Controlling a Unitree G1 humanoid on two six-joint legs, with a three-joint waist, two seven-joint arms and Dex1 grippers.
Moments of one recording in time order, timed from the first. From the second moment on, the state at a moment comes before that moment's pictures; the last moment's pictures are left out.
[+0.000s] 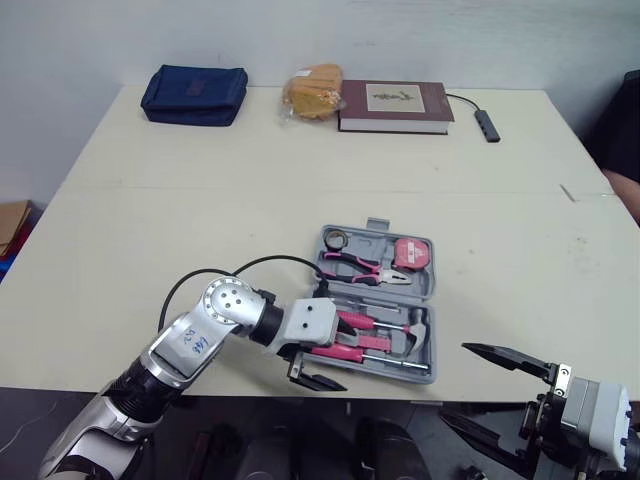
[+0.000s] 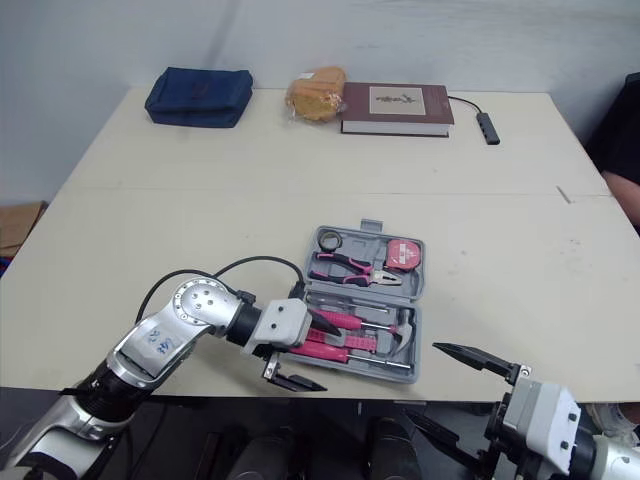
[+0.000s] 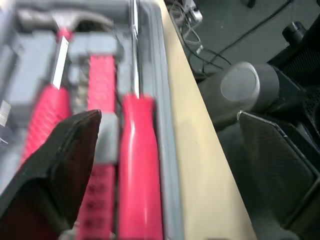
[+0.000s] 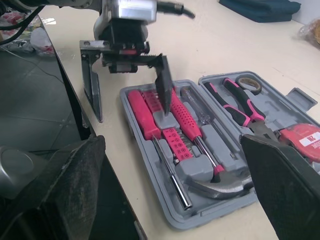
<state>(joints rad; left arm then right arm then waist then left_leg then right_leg) -0.48 0.60 -0.43 -0.34 -0.23 0.46 -1.15 0.74 -0.62 -0.47 -0.80 0.57 0.00 1.01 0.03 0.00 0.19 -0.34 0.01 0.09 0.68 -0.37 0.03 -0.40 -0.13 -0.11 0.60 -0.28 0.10</state>
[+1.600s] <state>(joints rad) -0.43 0.45 -0.45 -0.10 -0.17 0.28 -1.11 0.75 -0.54 -0.43 -0.76 0.50 -0.01 0.91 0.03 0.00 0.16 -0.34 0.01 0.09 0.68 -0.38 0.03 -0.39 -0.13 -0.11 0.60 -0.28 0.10</state>
